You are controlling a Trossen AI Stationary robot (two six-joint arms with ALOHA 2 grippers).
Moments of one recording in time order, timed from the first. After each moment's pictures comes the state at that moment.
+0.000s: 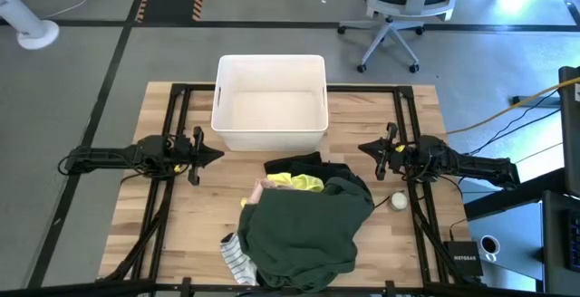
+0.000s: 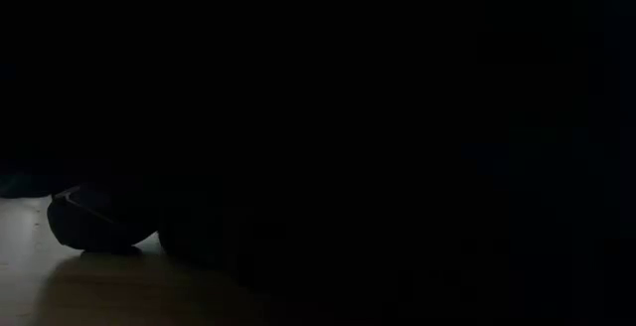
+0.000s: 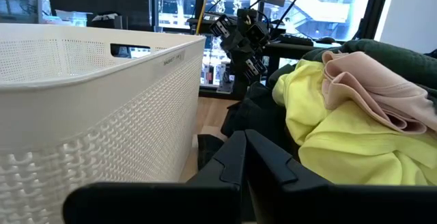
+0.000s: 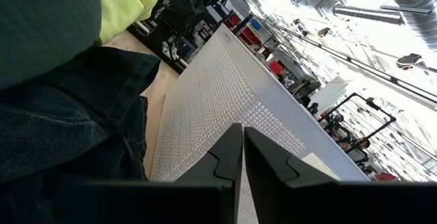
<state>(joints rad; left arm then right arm) 0.01 0.00 0.01 0.03 -0.11 -0.07 -0.11 0.00 0.01 0.01 0.02 -0.79</state>
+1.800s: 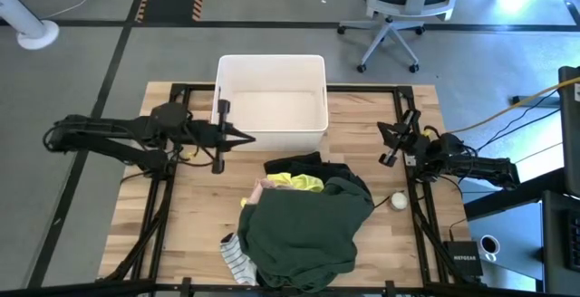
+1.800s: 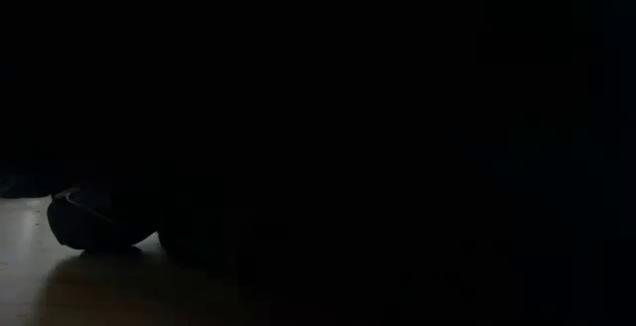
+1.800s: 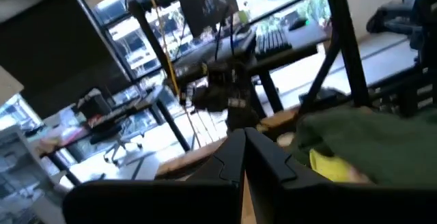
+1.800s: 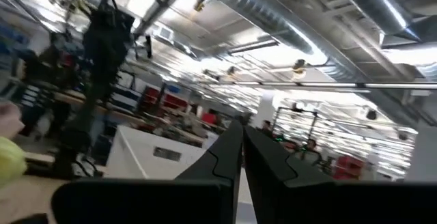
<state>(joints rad) -0.02 0.94 0.88 0.09 0.03 0.45 -0.11 0.00 0.01 0.46 0.20 -0.50</state>
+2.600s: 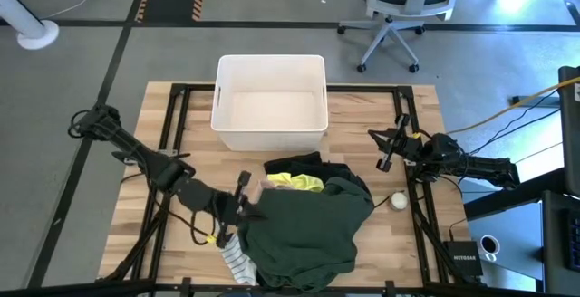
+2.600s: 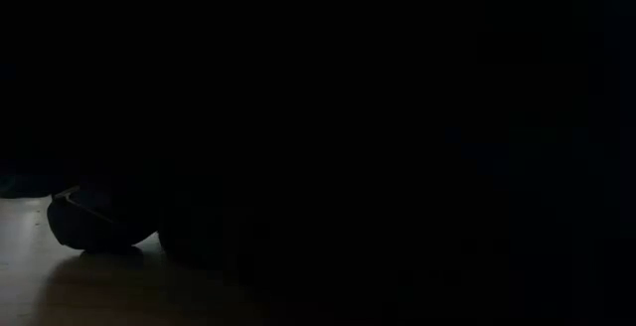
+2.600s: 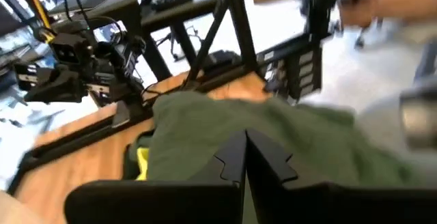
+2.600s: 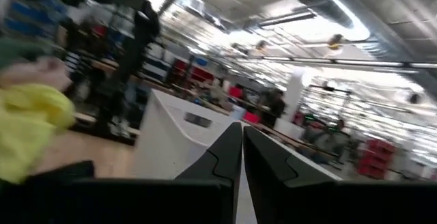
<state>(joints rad) -0.59 1.31 1.12 -0.08 -0.37 0.15 -0.11 0.01 0.01 0.31 0.10 -0.45</state>
